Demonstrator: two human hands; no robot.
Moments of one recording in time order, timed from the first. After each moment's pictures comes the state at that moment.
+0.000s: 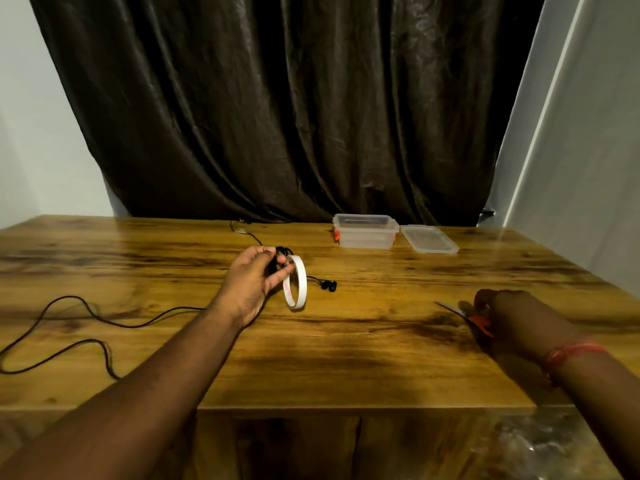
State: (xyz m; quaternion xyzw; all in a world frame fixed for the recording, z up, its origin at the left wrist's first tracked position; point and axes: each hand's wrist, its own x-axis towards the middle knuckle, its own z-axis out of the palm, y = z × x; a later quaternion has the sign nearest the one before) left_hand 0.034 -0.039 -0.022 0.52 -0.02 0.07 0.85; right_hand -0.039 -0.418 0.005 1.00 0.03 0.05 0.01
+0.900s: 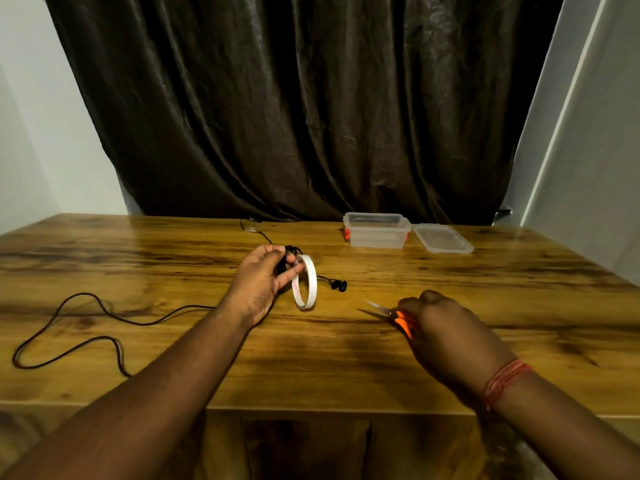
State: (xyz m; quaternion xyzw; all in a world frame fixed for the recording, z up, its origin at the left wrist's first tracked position) left_hand 0.031 -0.039 -0.020 0.52 -0.02 0.07 0.85; right_hand -0.051 -0.314 -0.019 0.97 0.15 0.16 -0.07
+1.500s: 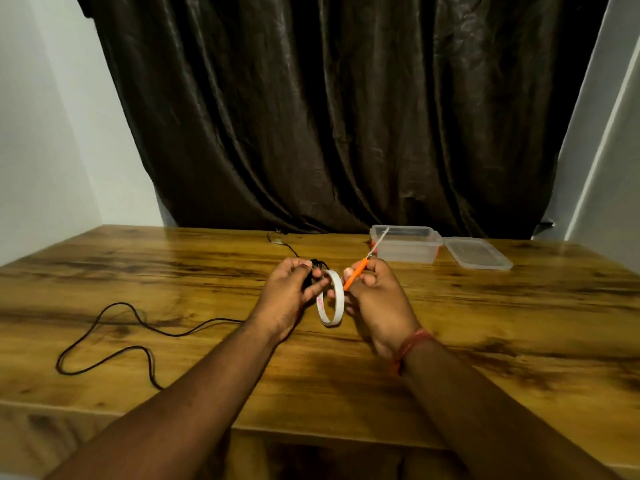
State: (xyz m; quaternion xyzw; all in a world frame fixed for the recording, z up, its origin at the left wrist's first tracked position) left_hand 0.034 -0.043 -0.020 0.54 0.00 0.10 0.83; right_hand 0.012 -0.186 -0.009 0.63 0.10 0.02 -0.77
